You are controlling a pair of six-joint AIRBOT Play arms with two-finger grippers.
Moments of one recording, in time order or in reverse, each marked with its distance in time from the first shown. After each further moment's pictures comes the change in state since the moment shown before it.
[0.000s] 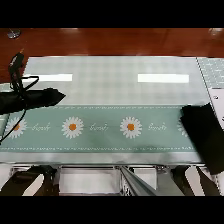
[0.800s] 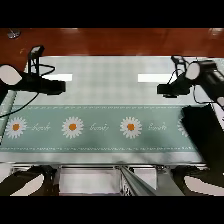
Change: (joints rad) left arm -0.033 -0.356 0.223 0.277 -0.035 -0.010; right arm 0.990 -0.592 0.252 0.208 -0.431 -0.103
